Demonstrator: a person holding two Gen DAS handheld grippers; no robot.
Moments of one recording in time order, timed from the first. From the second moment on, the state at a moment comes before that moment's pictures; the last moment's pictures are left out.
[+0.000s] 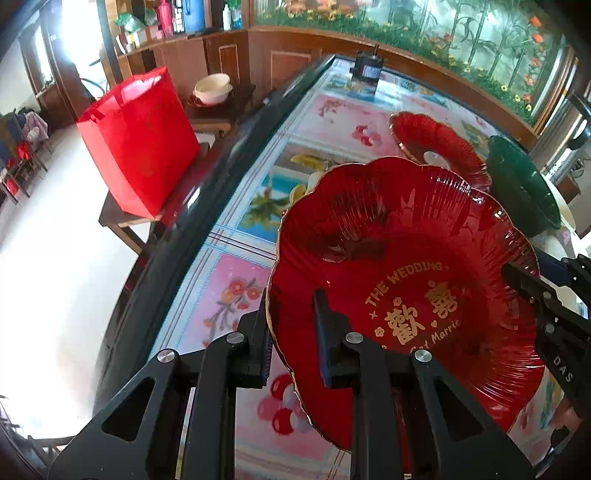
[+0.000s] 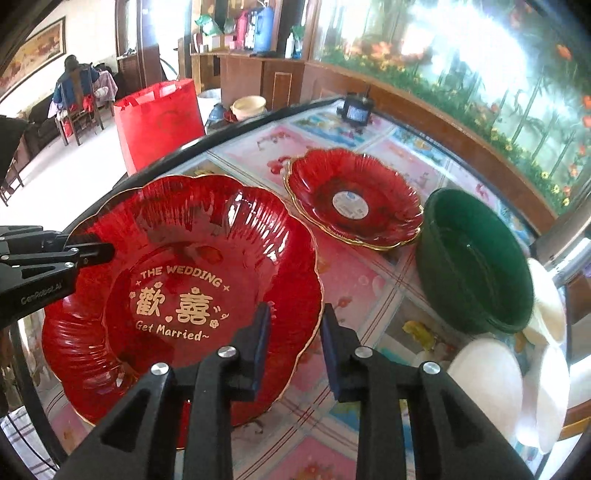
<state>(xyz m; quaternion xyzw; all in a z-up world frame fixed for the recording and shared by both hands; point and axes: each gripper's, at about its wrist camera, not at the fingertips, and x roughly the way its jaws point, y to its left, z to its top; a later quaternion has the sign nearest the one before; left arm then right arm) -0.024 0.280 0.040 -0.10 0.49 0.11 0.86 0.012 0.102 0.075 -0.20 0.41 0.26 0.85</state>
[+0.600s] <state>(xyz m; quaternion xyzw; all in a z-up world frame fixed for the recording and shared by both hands) -0.096 0.276 0.041 -0.09 0.47 0.11 0.87 -0.055 0.096 0.075 -0.20 0.40 0.27 0.85</state>
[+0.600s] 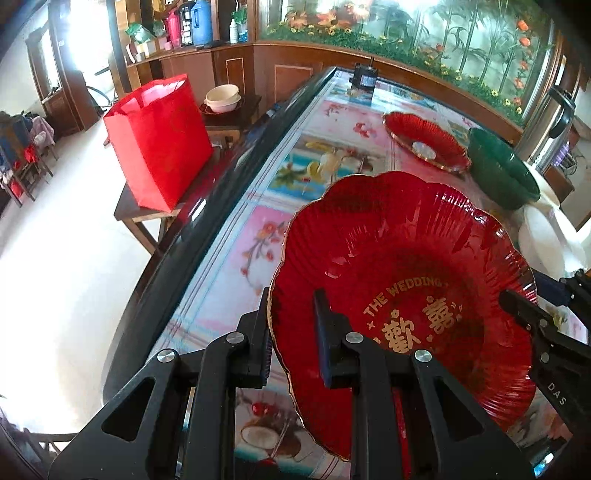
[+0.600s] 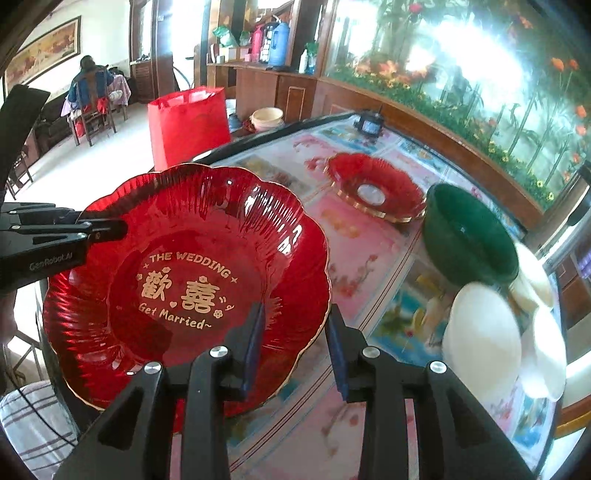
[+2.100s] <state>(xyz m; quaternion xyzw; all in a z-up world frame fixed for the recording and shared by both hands) -0.018 0.293 0.082 -0.07 0.45 0.07 0.88 0.093 0.071 0.061 -0.06 0.53 0.30 0.79</state>
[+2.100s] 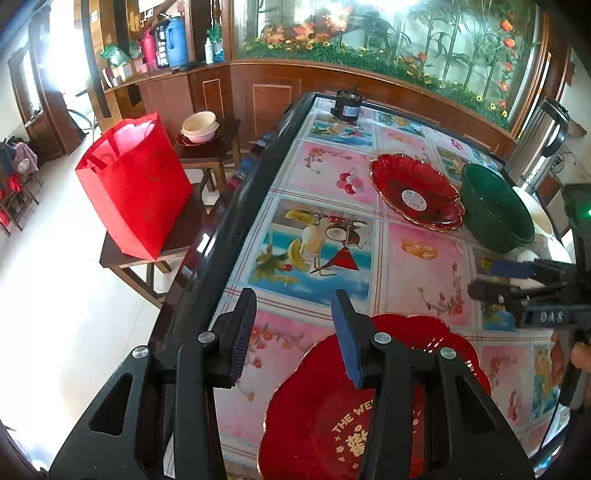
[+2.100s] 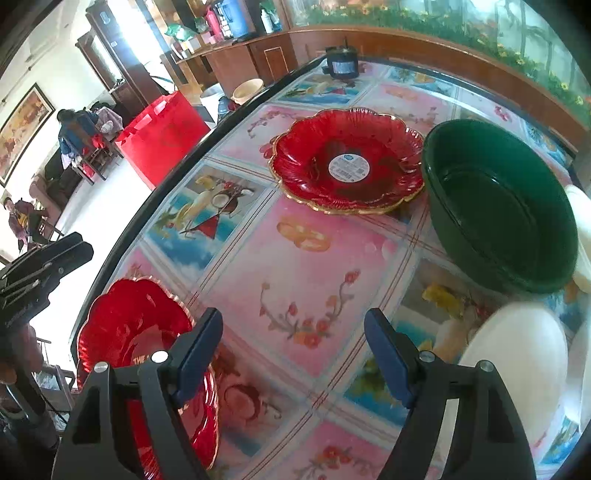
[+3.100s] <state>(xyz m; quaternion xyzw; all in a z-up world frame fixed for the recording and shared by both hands) 0.109 0.282 0.068 -0.06 0.50 0.07 0.86 0.202 0.071 0.049 0.06 0.53 0.24 0.81</state>
